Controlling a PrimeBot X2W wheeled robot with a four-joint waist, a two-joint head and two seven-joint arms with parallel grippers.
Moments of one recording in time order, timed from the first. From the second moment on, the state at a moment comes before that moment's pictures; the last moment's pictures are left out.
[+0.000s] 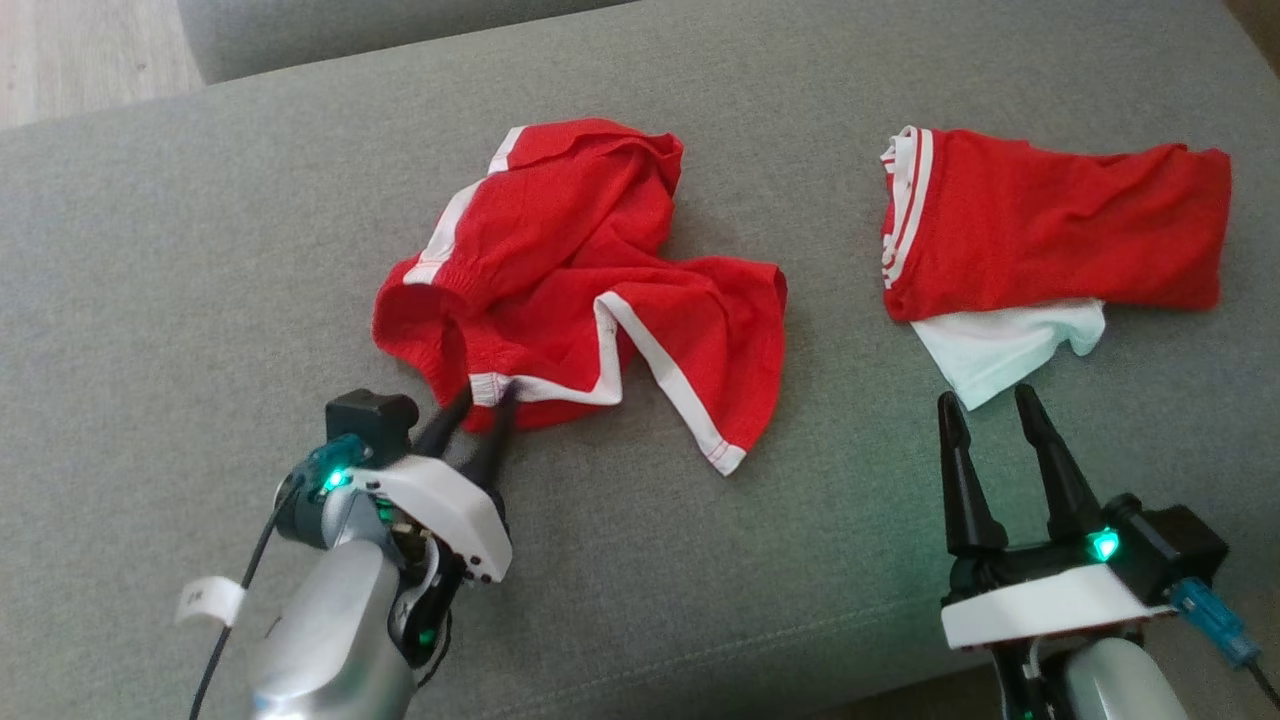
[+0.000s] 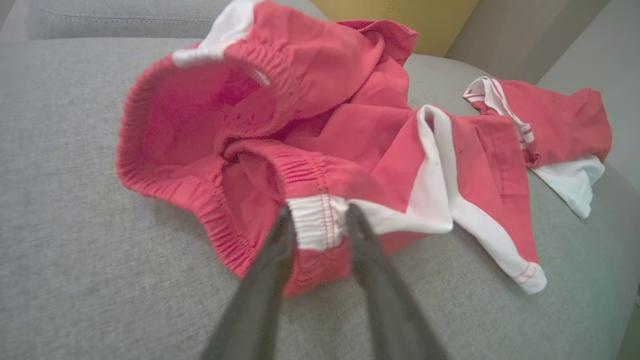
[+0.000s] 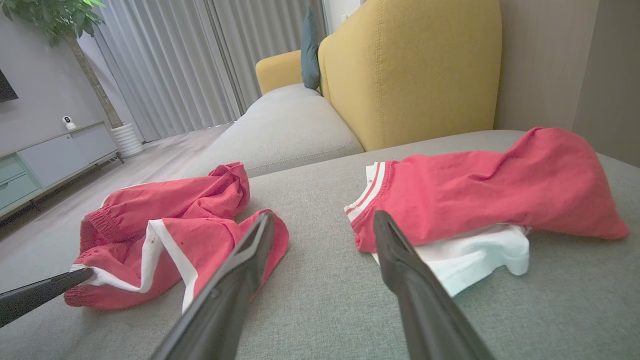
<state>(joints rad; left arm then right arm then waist) -0.36 0.07 -0.38 0.63 -0.36 -0.12 -0.16 0.01 -0.05 0.11 0.14 0.23 0.13 -0.25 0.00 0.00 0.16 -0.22</state>
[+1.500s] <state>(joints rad) -0.35 0.08 -0.42 0.51 -0.39 -0.10 -0.19 -0.20 -0.05 0.39 0.48 -0.08 0.13 -0.02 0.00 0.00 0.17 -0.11</state>
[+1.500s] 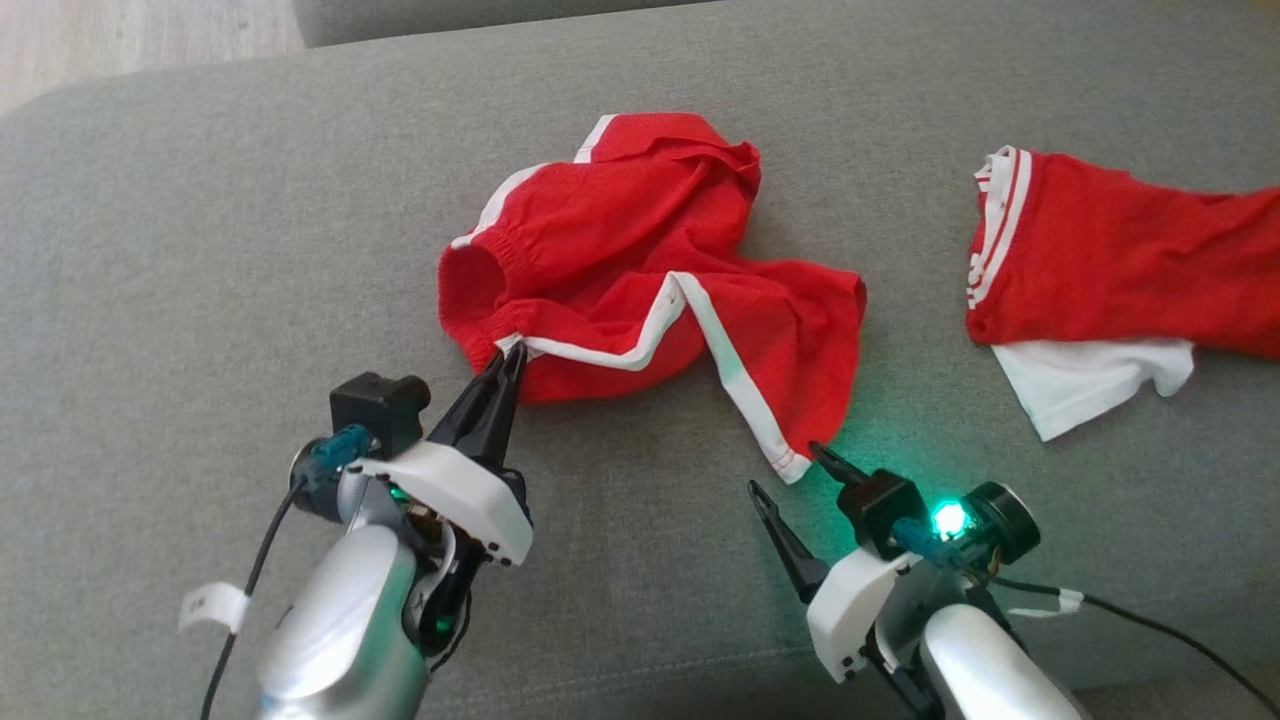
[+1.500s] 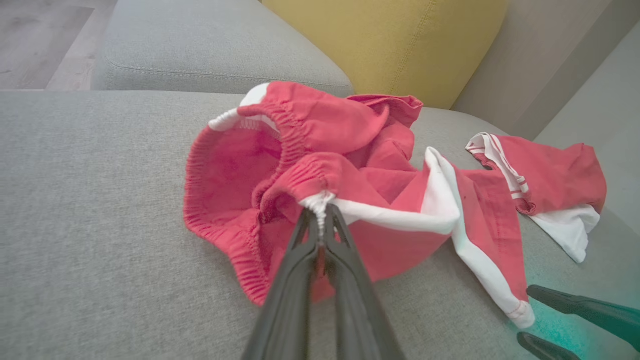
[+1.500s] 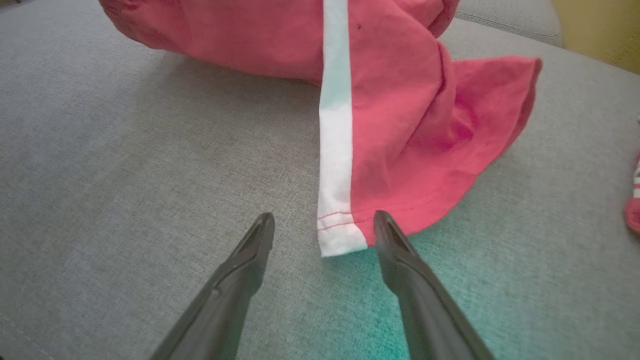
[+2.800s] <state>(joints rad) -0.35 0.17 -0.41 0.38 -0.42 -0.07 -0.20 -0.35 -0.05 0.07 0.47 -0.25 0.13 -0.06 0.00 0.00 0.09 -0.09</state>
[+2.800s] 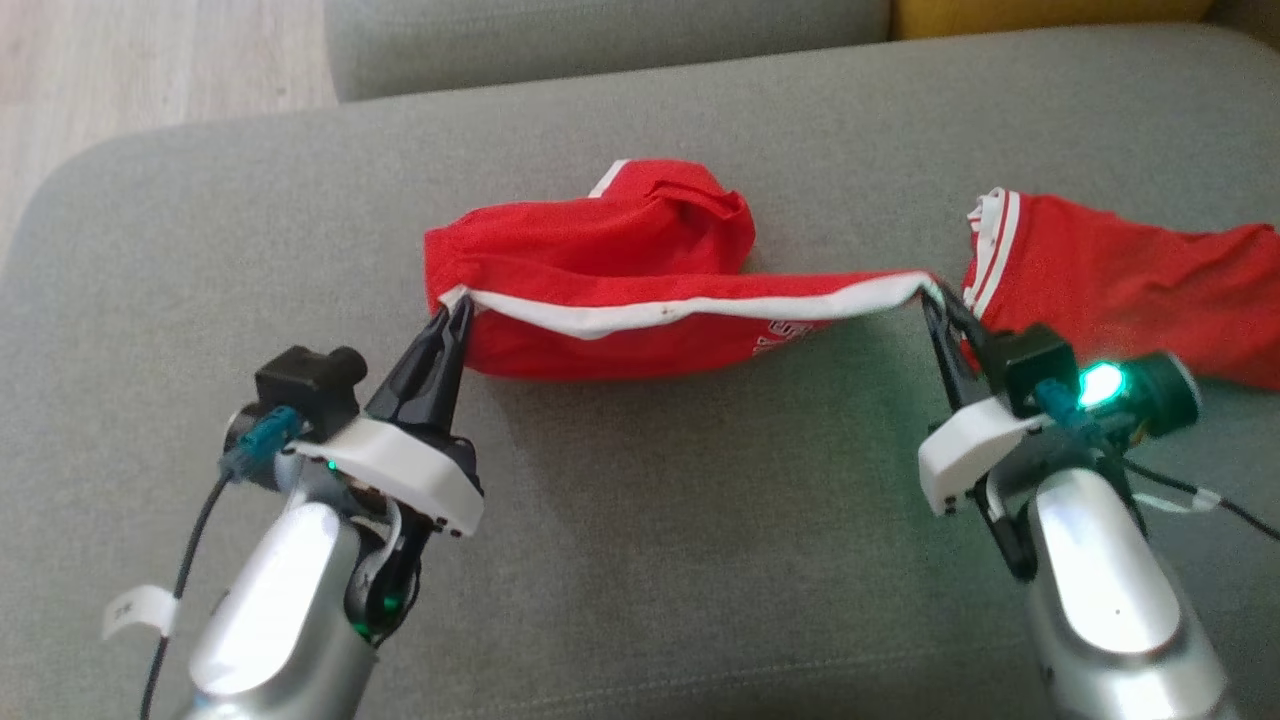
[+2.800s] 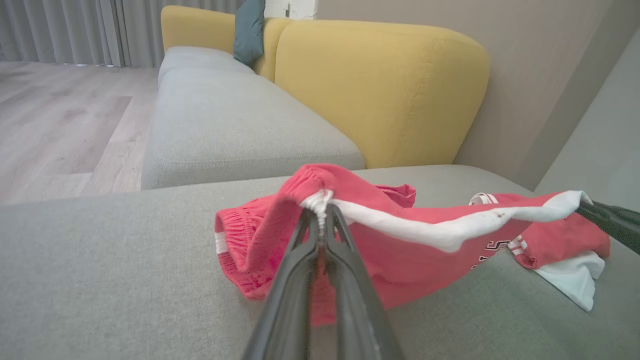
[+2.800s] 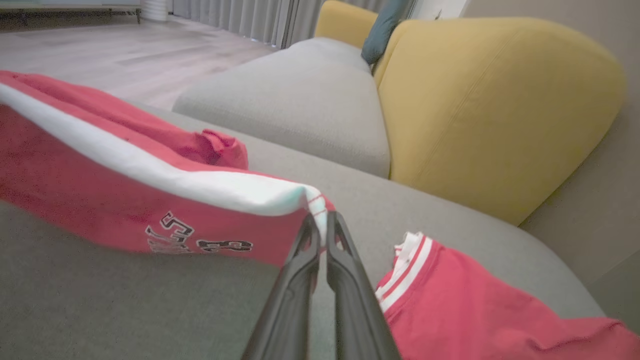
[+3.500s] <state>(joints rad) -0.41 0.27 -0.35 -0.08 -0.46 -0.02 0.00 -0.52 -0.12 0.11 0.03 -0.16 0.13 -0.03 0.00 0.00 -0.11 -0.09</state>
